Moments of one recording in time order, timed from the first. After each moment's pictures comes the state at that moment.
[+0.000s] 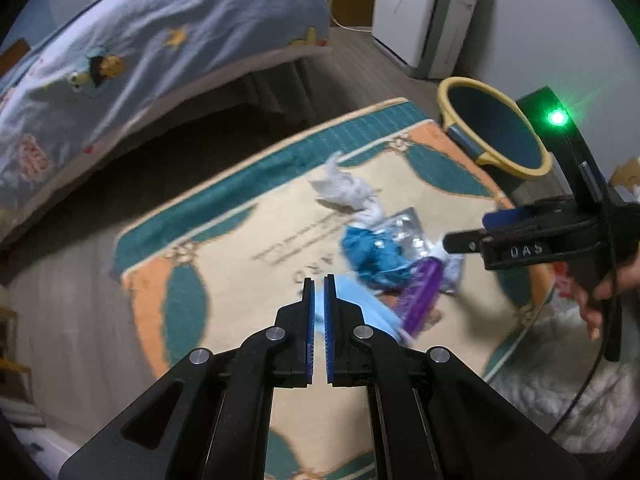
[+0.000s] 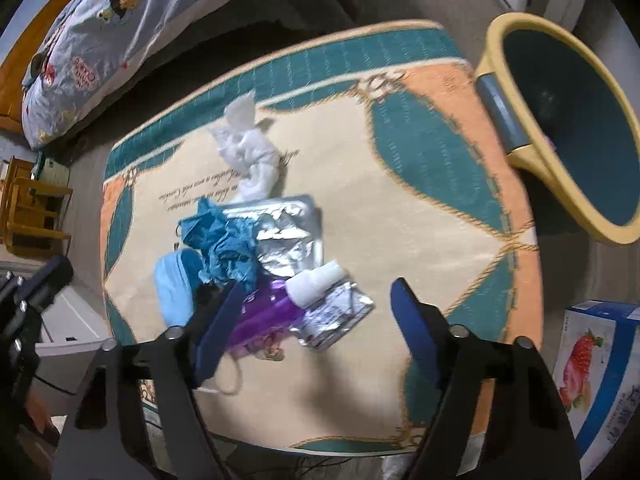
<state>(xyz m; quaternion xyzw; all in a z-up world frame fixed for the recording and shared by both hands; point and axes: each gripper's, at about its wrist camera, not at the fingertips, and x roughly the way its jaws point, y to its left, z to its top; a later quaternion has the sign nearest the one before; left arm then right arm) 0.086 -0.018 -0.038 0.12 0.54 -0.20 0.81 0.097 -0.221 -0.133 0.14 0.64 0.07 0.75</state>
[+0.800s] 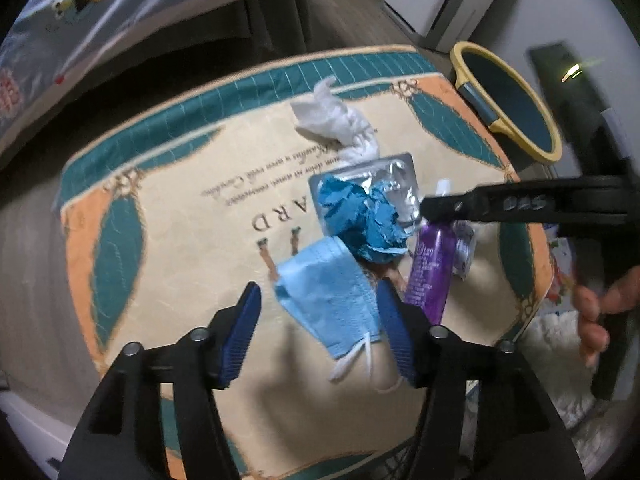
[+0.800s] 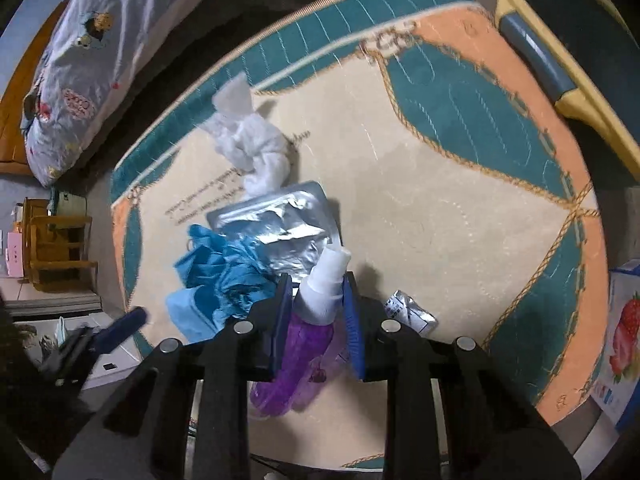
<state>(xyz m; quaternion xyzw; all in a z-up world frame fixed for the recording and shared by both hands) 0.082 -0.031 -0.107 0.06 0.62 -0.21 0.76 0.107 -0.209 -0.160 0.23 0.64 0.06 0.73</state>
